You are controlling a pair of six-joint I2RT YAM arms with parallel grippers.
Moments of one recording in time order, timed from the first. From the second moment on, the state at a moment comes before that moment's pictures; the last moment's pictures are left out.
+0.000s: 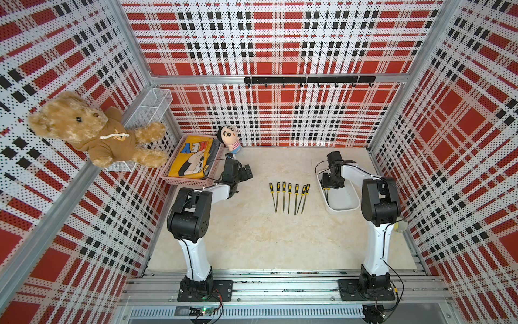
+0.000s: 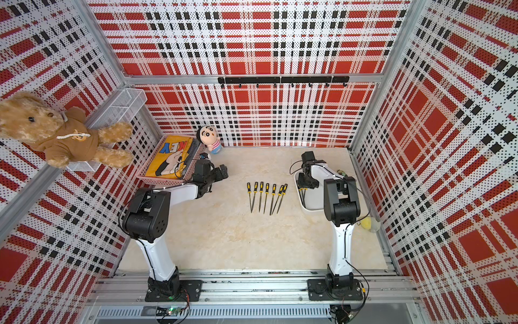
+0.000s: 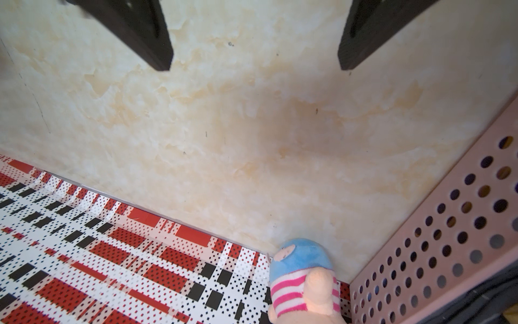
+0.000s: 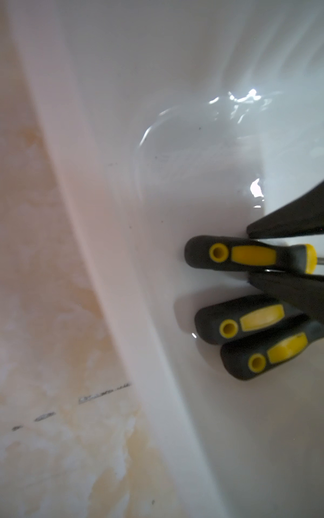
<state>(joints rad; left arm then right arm) -0.21 1.92 1.11 0.26 -0.08 -0.42 0.13 2.15 1.60 -0.69 0.07 0.29</state>
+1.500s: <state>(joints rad) -0.11 1.84 1.00 0.29 -0.06 -0.45 0.65 2.49 2.30 -0.76 -0.14 0.61</state>
